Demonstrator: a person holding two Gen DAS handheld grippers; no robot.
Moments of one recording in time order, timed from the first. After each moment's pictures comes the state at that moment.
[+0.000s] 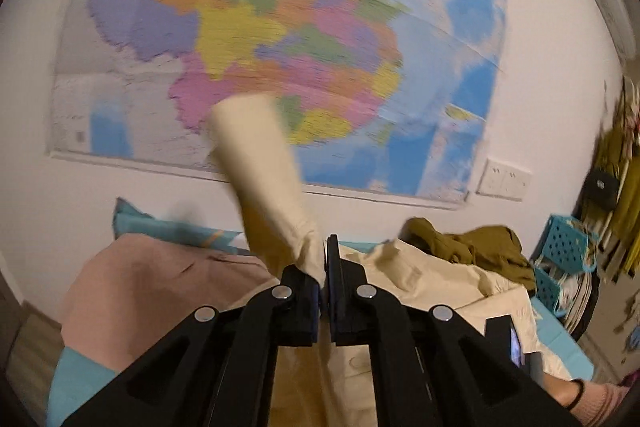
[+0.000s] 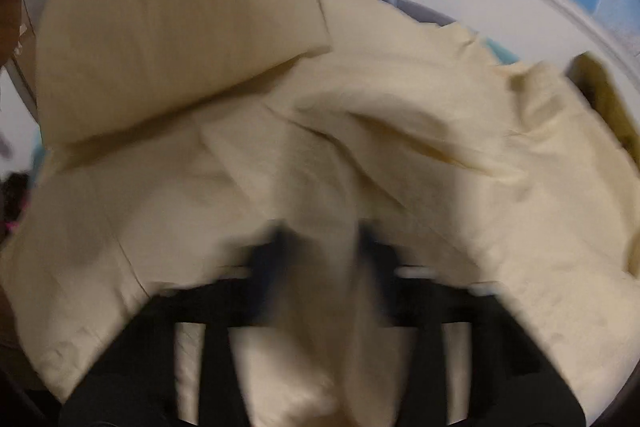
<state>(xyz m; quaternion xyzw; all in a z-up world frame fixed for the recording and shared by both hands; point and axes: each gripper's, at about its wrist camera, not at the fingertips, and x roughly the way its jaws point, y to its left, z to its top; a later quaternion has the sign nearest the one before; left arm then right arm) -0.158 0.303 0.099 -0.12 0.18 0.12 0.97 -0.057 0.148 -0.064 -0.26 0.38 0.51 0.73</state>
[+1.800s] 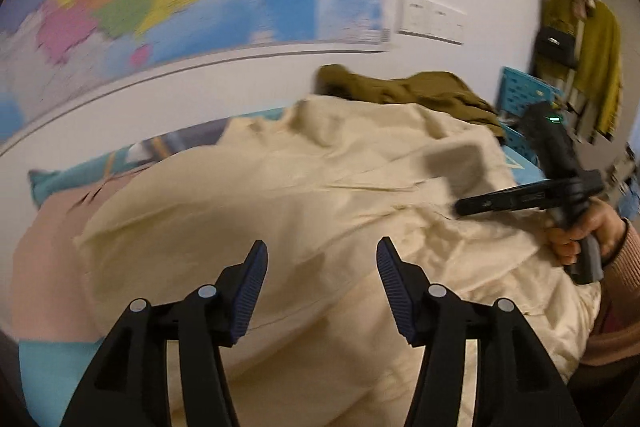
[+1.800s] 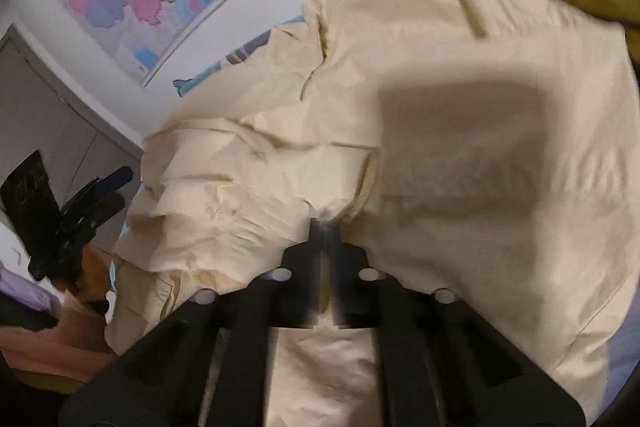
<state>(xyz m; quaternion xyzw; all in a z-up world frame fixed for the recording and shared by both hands) -0.111 0.190 -0.012 -0.02 0.35 0.00 0.94 0.041 -0.034 -0.057 0.05 0.49 0.45 0.75</state>
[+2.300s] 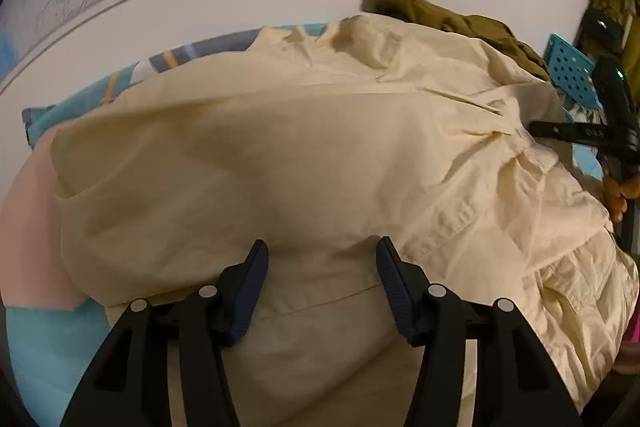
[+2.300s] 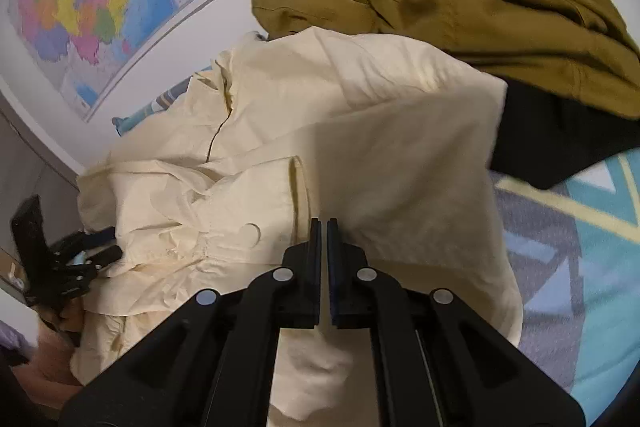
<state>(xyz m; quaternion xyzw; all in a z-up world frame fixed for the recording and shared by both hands) -0.075 0.219 -0.069 -0.04 0.46 0.03 0.89 0.082 -0.078 -0.062 0.06 0.48 0.35 0.80</state>
